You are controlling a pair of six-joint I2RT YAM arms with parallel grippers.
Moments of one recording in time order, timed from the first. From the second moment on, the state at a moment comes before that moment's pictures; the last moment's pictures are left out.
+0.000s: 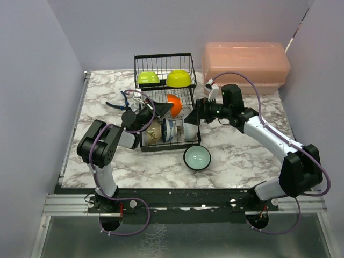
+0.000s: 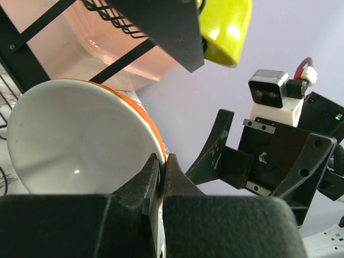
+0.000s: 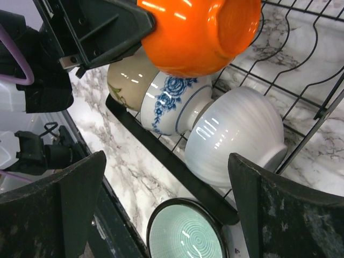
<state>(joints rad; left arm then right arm) -0.35 1.83 0.67 1.46 0.47 -1.16 0.42 1.44 1.06 -0.17 -0.62 0.33</state>
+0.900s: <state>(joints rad) -0.32 1.85 0.69 1.40 0.48 -1.05 0.58 1.57 1.03 0.16 -0.35 0.31</state>
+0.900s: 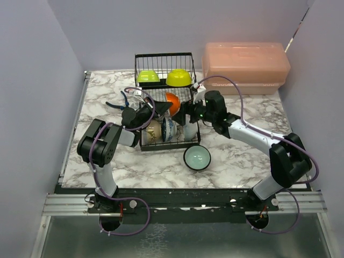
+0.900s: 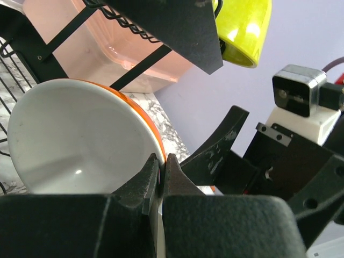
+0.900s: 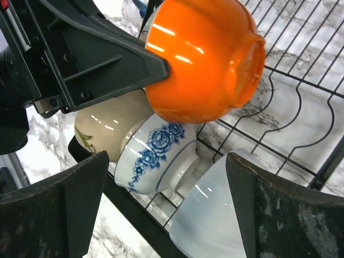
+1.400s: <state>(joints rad) -0.32 1.86 0.71 1.39 0.48 -1.14 0.72 1.67 1.04 0.27 0.08 0.13</state>
